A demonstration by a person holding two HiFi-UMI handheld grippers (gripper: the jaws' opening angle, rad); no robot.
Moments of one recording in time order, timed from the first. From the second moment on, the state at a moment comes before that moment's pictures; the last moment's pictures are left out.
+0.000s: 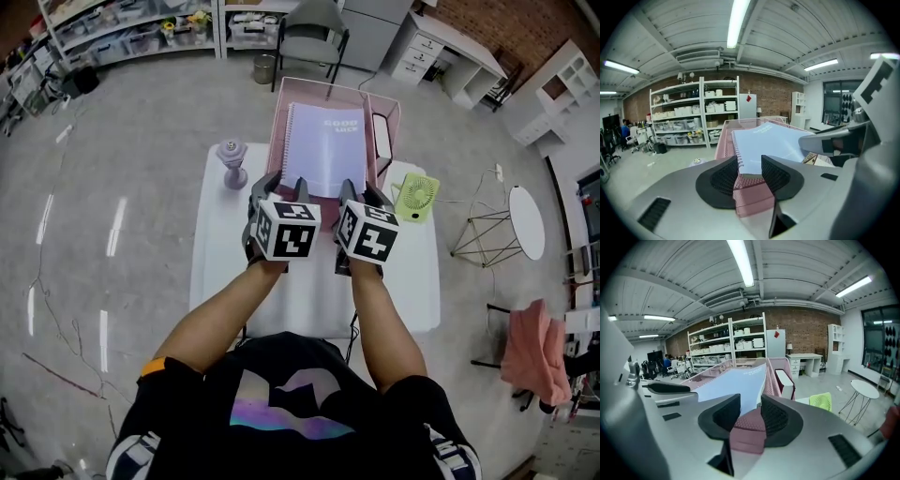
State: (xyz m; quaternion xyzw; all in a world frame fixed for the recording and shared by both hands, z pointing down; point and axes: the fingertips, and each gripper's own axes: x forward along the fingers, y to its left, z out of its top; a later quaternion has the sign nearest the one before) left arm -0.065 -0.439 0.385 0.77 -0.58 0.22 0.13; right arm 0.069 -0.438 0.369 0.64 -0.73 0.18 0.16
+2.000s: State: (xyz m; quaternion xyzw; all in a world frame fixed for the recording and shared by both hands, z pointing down) left arm -0.110 -0.143 0.412 0.86 -0.48 0.16 0.12; right arm -0.007 -0.141 0.420 0.62 -0.76 0.16 0.12
